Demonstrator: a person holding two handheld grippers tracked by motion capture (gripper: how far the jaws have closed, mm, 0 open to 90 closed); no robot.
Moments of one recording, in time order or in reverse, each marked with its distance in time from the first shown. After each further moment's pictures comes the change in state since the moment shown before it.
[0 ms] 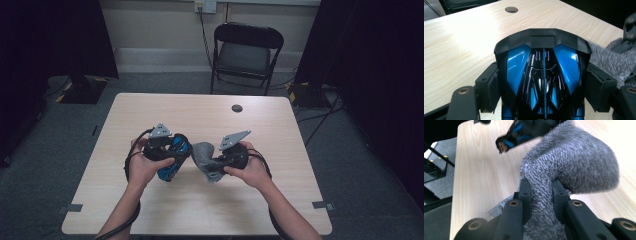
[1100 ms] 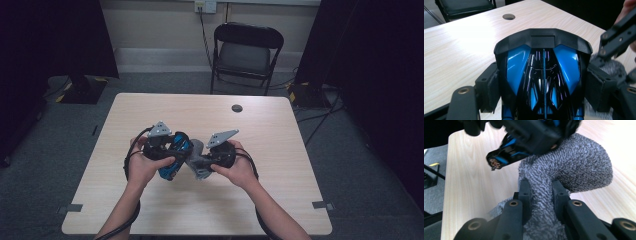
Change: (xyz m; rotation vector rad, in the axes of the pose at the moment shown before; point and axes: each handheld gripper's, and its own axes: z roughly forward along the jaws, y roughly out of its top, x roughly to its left) left arm -0.007 0.009 -0.006 -0.027 -0.015 0.012; right arm 0.010 0.022 0.026 -0.033 -0.045 0.013
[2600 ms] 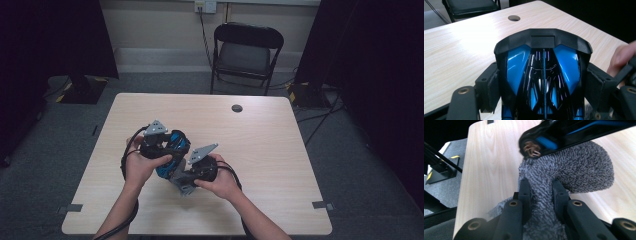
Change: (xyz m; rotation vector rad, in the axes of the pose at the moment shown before) left arm 0.006 0.000 -0.006 -0.016 0.021 -0.032; right arm 0.030 -0.010 0.052 0.020 0.132 -0.034
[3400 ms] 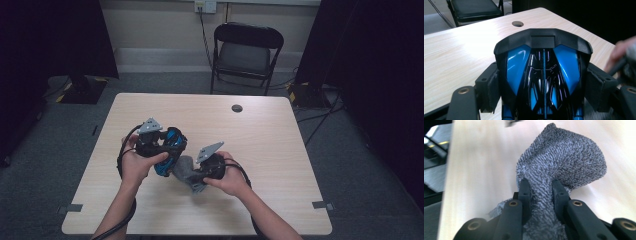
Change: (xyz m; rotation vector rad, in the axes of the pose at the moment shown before) left arm 0.005 0.002 -0.009 -0.037 0.014 -0.022; right arm -0.015 -0.011 -0.020 0.091 -0.061 -0.026
